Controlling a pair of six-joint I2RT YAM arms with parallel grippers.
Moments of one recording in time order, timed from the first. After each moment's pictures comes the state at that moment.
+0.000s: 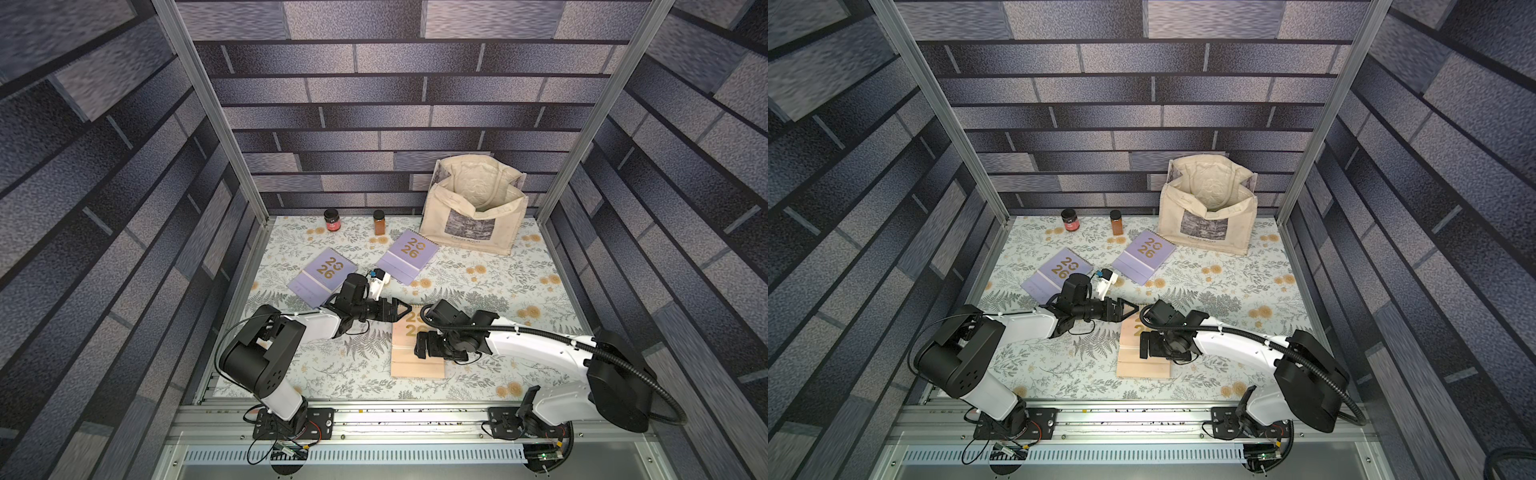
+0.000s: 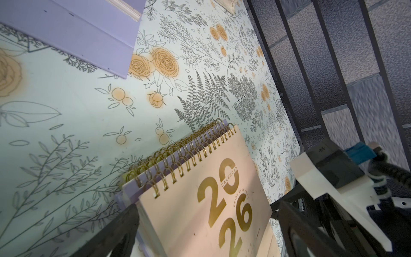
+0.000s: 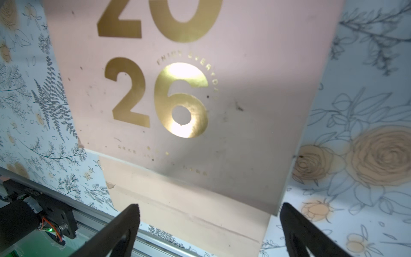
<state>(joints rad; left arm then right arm) -0.49 1.61 0.64 0.37 0.65 -0.50 0.91 1.38 0.80 -0.63 -0.13 0.88</state>
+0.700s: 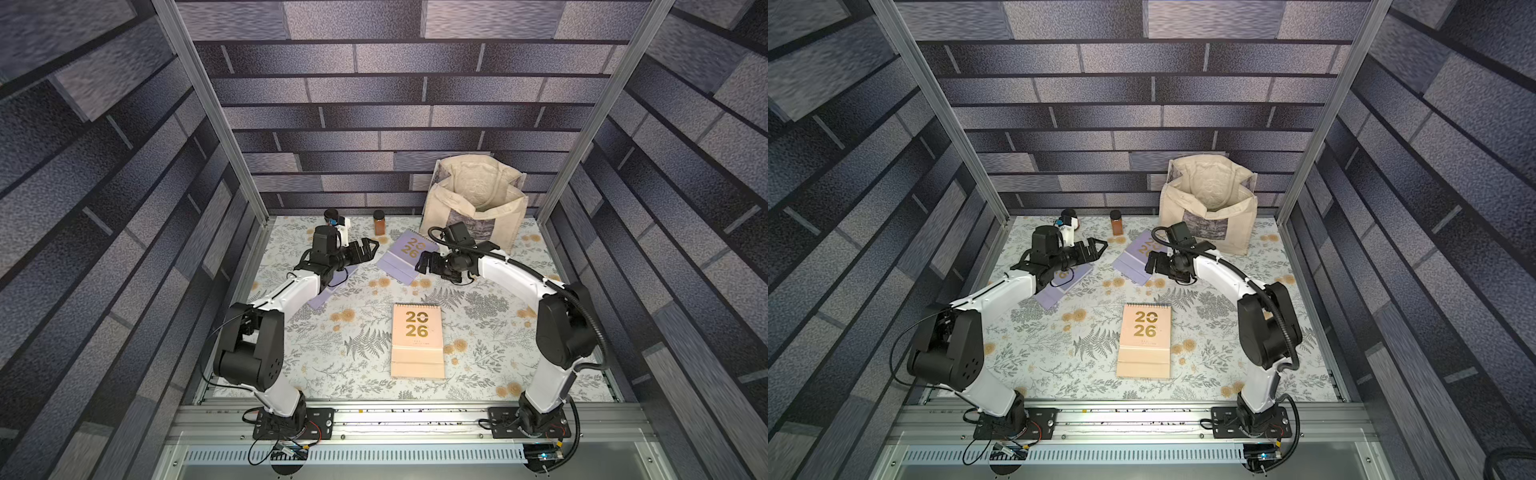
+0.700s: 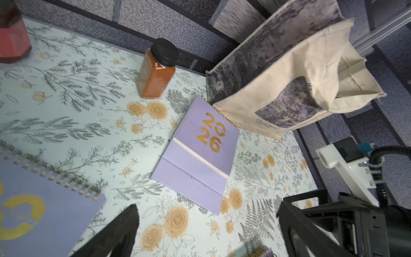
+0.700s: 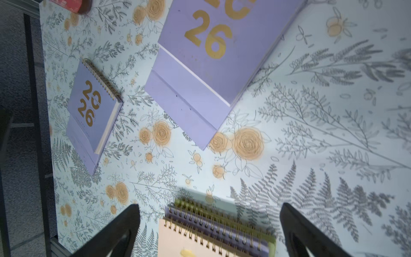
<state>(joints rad) -0.23 1.66 1.11 0.06 0.42 -0.45 0.45 1.86 1.47 -0.60 -0.25 0.56</state>
